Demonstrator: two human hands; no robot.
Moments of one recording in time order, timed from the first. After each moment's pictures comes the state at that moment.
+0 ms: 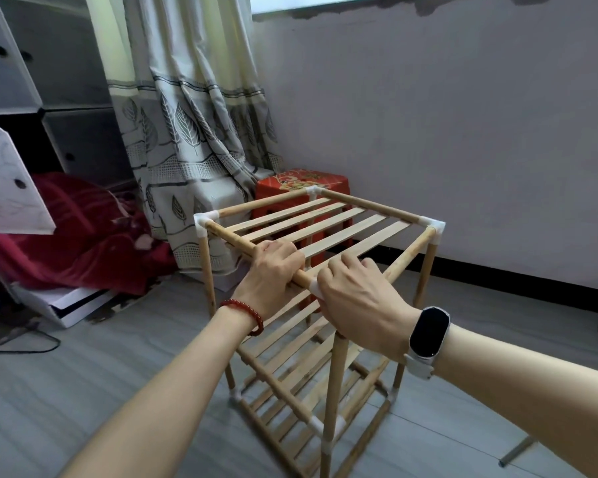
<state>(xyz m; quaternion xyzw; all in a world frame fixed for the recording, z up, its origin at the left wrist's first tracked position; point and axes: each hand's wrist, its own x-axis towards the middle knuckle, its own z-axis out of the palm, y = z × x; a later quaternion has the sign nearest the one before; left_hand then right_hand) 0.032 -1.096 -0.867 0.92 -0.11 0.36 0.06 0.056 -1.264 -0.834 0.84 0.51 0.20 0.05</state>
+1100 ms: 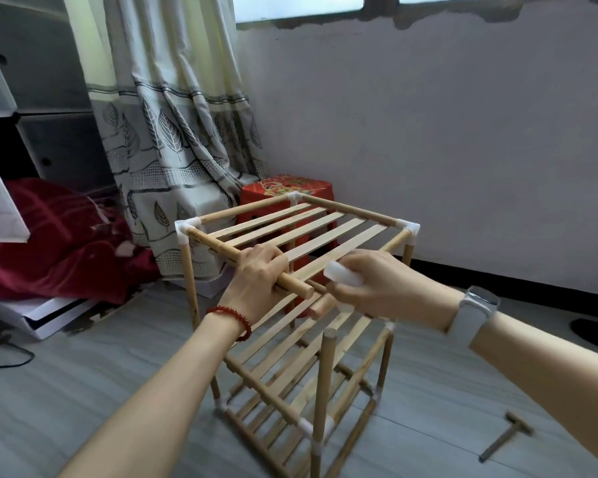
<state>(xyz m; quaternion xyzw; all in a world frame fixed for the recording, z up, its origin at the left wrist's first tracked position) 0.034 -1.098 -0.868 0.93 -0.07 0.36 0.08 0.079 -1.302 -0.804 0.84 0.47 -0.03 -0.27</state>
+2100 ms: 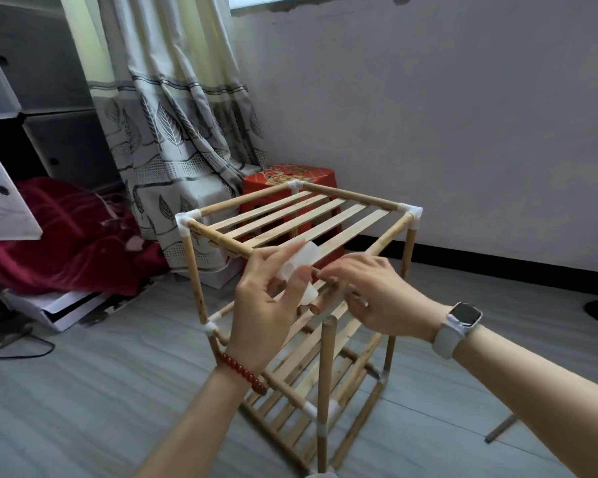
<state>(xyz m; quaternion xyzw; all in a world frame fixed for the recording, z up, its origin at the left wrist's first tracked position) -0.021 -1.178 -0.865 0.78 -0.03 0.42 0.47 0.100 -1.329 -0.865 0.81 0.54 0.08 -0.21</state>
